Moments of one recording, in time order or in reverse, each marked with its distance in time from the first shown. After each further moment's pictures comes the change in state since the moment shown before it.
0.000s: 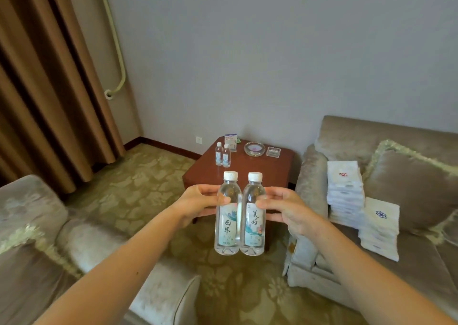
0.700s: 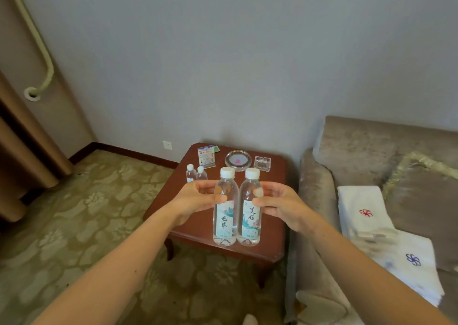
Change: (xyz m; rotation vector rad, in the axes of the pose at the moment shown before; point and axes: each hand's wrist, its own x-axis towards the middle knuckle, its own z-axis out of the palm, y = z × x) left_hand 0.411 0.075 -0.054 0.055 -0.080 -0.042; right_hand 0.361 -0.072 -0.122 0.022 0.102 0.032
